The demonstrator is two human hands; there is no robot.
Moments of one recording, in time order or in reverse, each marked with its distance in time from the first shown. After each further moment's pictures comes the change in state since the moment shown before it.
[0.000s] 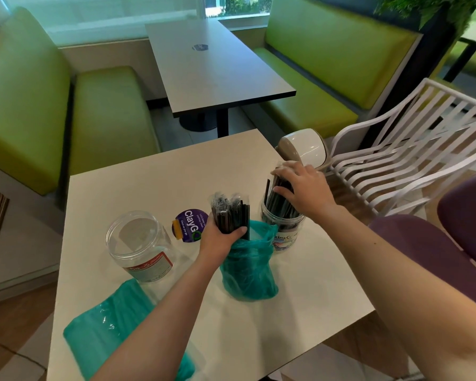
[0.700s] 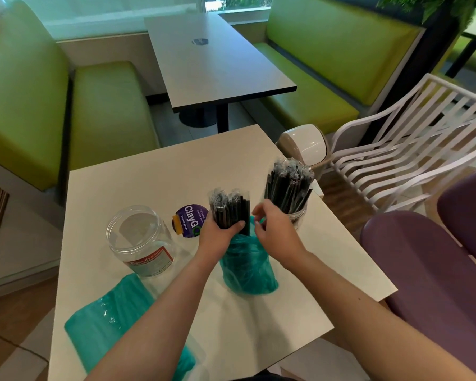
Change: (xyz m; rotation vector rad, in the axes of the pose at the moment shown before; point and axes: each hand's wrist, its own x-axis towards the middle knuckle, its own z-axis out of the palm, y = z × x) left_hand -0.002 -0.002 -0.002 -0.037 0.005 0.000; right_hand -0.072 -0.087 0.025 0.703 -0.053 0.192
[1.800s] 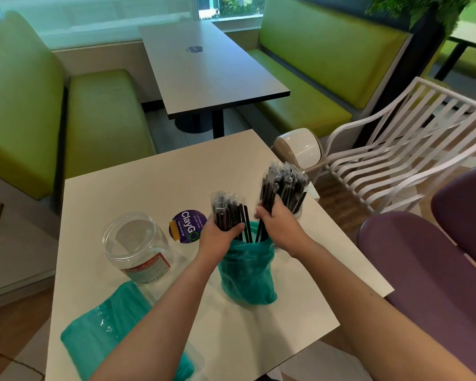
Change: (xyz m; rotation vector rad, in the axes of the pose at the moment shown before) left_hand 0.001 0.006 0.005 0.021 -0.032 0.010; right_hand 0.018 -0.007 -0.022 0.241 -0.037 0.195
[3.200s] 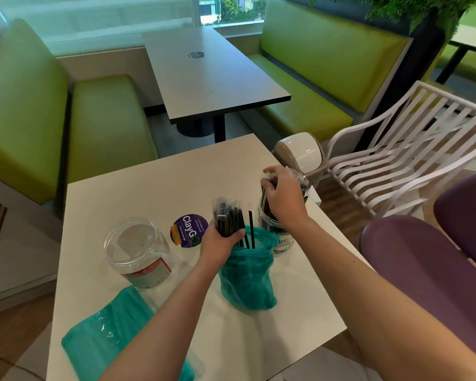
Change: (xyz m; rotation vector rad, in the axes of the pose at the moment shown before) left_hand 0.001 -0.003 0.000 -0.030 -0.016 -0.033; right_hand 0.043 -0.025 -0.016 -0.193 0.332 -0.215
